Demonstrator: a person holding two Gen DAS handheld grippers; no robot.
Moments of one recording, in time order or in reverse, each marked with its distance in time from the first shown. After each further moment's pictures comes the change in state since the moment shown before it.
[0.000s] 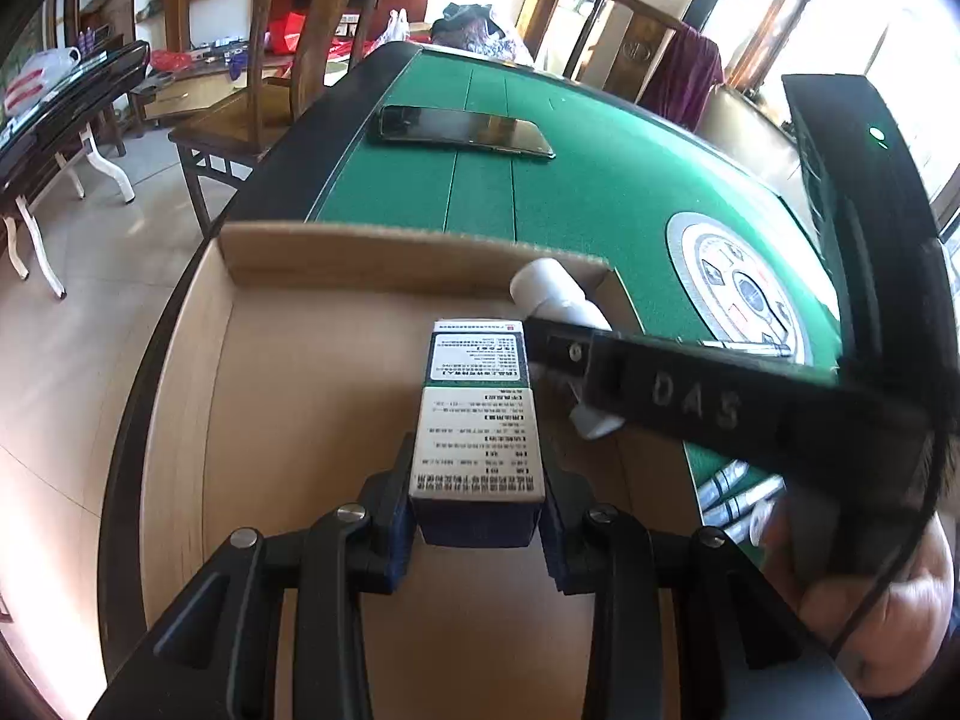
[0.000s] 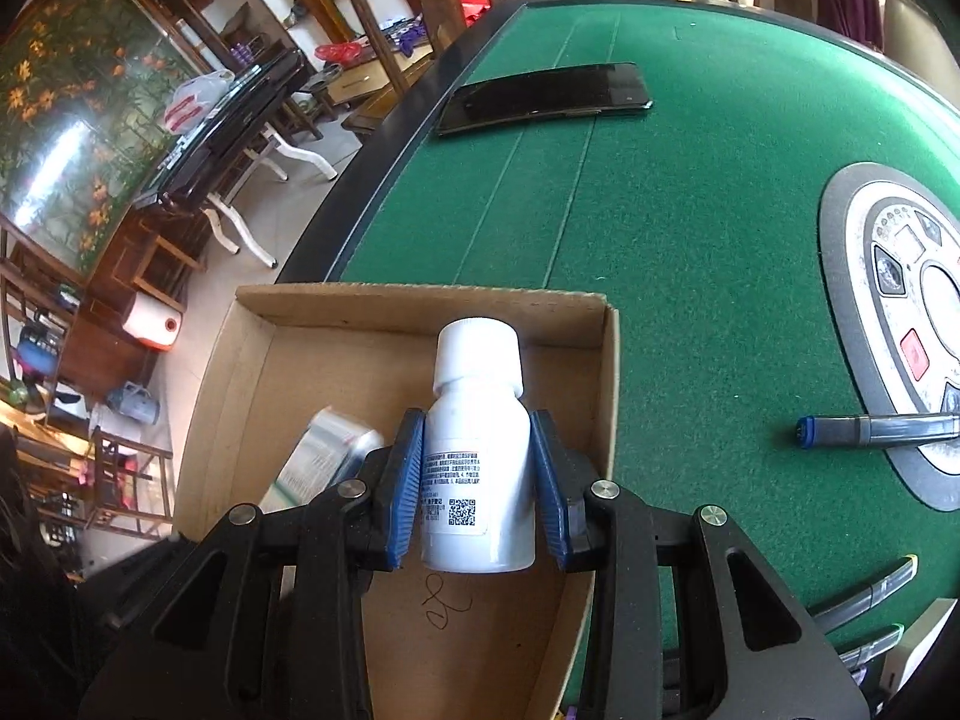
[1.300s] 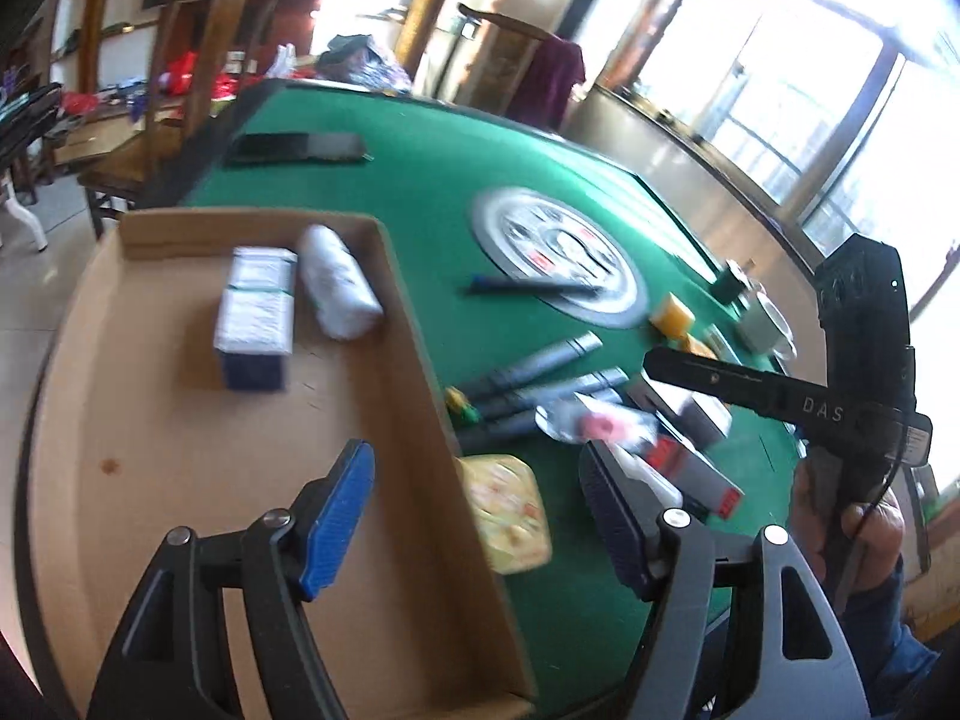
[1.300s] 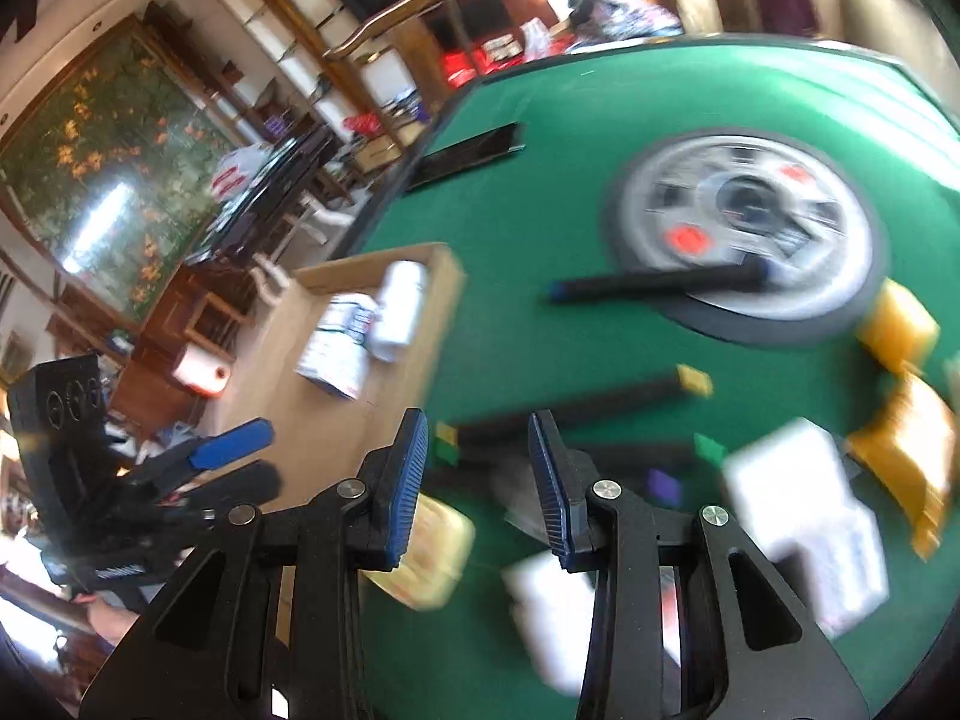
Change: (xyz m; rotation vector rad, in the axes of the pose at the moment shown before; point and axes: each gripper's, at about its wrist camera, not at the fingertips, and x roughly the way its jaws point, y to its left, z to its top) left arm -0.055 -0.084 -0.071 0.138 -0.060 -0.256; right arm -0.152 -0.111 -0.129 0.054 -0.183 0.110
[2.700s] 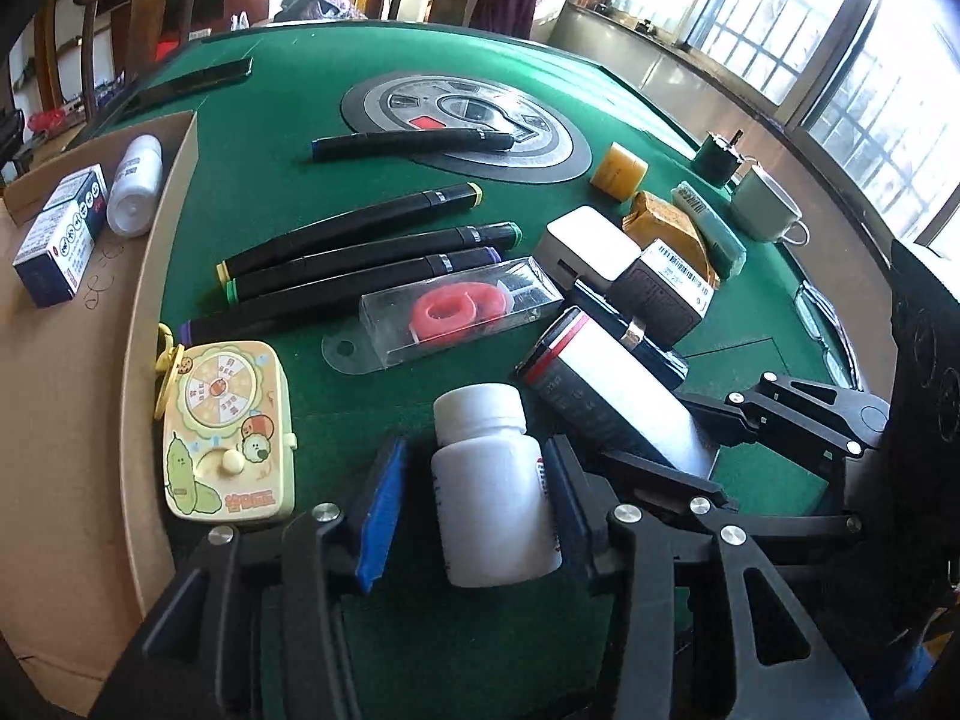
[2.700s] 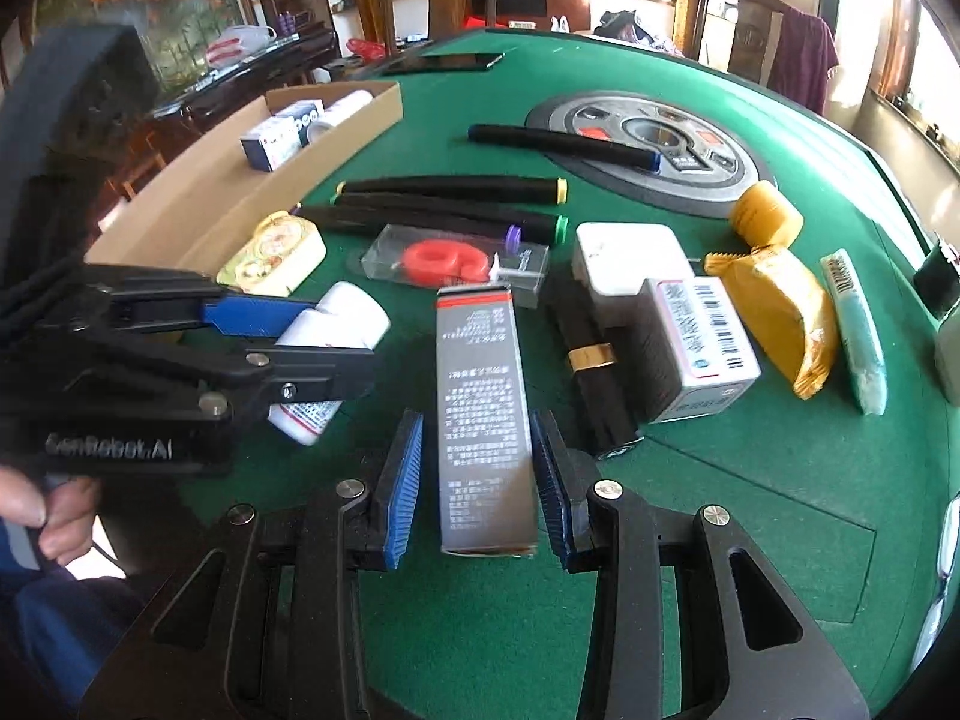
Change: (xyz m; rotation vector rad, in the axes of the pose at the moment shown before) left arm 0.078 -0.097 -0.056 0.111 0.131 0.089; right arm -0.027 -0.033 -0.107 -0.341 0.075 -0.233
